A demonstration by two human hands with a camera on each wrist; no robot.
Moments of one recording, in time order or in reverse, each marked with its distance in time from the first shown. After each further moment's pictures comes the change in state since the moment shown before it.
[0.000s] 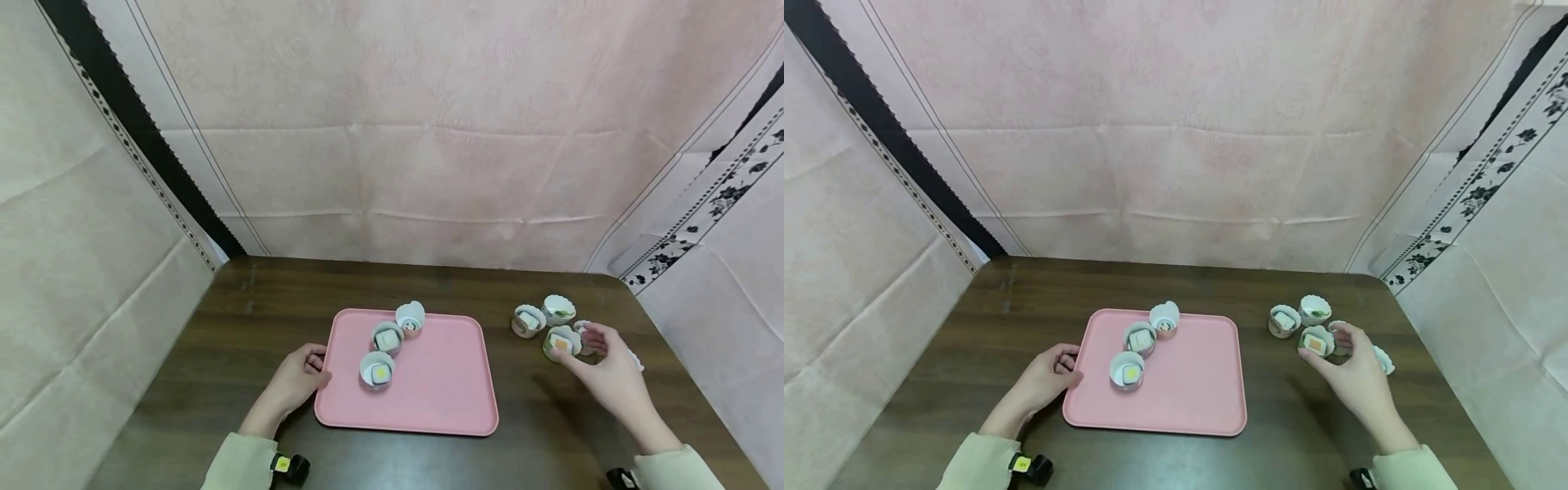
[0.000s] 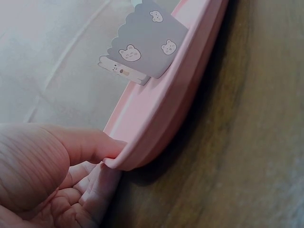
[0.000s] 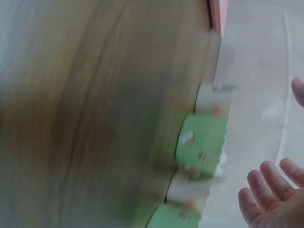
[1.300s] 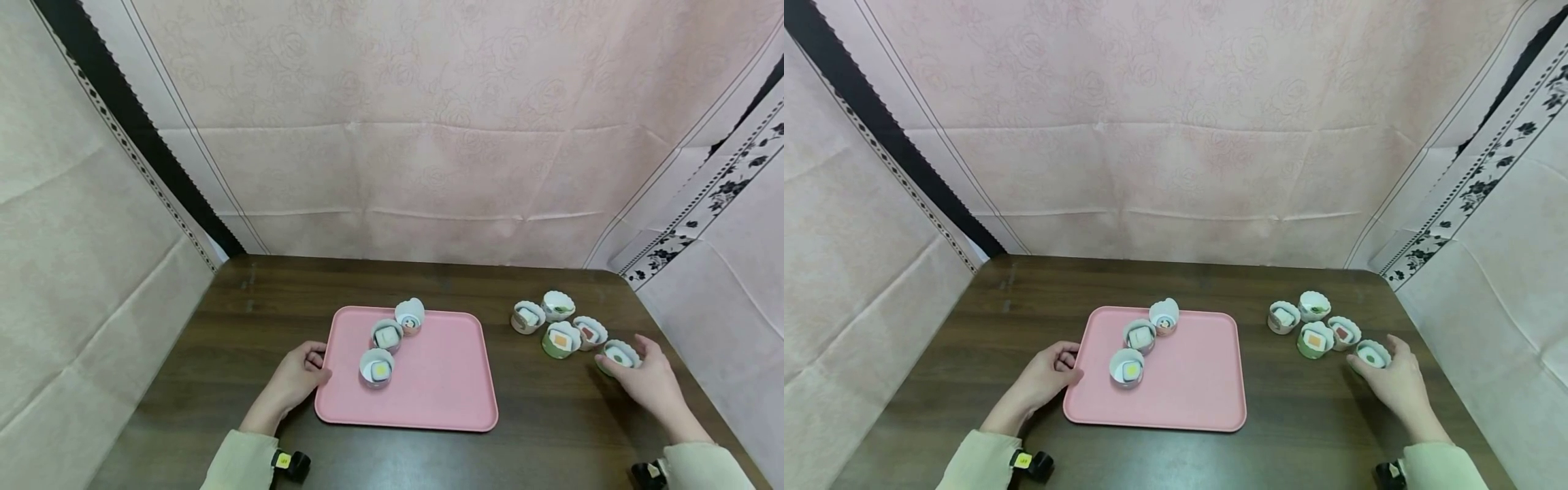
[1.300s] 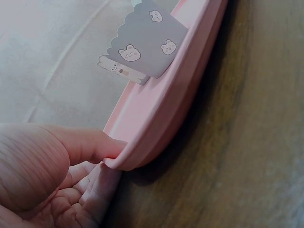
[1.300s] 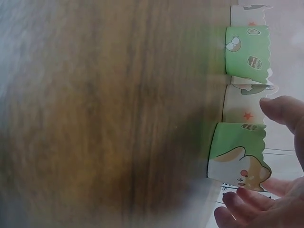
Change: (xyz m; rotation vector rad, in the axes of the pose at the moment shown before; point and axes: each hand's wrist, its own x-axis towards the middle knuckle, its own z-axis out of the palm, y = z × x) left_hand 0.000 -0.001 0.001 0.008 0.005 -0.005; right_hand 0.006 0.077 -0.032 -0.090 -0.144 0.264
